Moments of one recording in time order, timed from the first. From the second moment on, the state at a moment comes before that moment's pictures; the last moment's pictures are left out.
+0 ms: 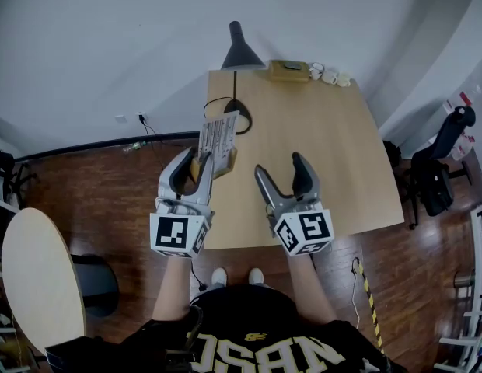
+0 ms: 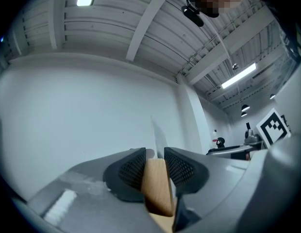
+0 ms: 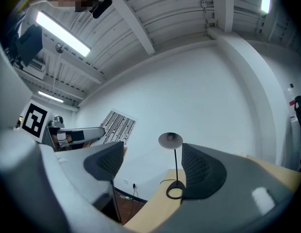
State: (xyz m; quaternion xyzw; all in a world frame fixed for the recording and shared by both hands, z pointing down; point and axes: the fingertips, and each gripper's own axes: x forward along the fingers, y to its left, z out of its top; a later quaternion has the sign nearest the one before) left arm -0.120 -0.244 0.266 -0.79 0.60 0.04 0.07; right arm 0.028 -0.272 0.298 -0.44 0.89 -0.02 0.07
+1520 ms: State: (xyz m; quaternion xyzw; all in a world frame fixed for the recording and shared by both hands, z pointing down) left arm -0.067 -0.450 0.619 -0.85 0.51 -0.12 -0.09; right arm 0.090 -0.343 0.545 -0.52 0.84 -0.18 -0.04
